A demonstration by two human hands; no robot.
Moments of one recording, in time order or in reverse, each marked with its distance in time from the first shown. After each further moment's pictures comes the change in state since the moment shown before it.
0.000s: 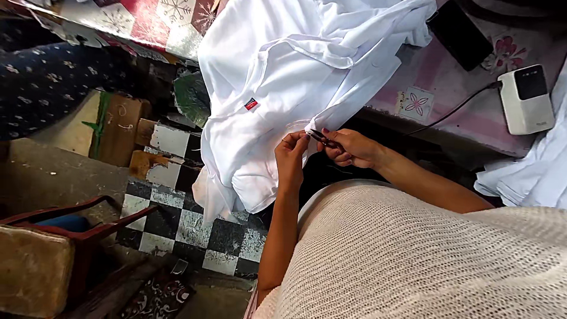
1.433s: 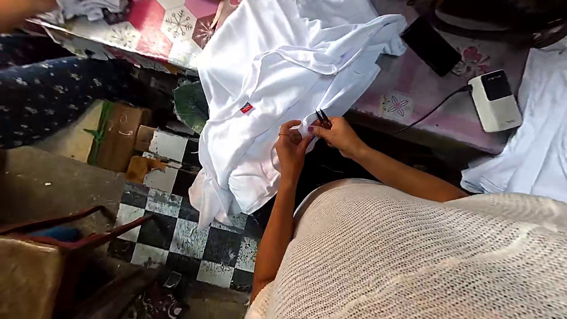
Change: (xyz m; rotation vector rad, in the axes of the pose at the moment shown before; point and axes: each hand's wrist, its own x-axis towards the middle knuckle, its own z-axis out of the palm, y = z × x) left_hand 0.006 -0.013 0.007 0.475 -0.121 0.439; right_hand 0.021 0.001 -0.001 -0.475 0.536 -0.400
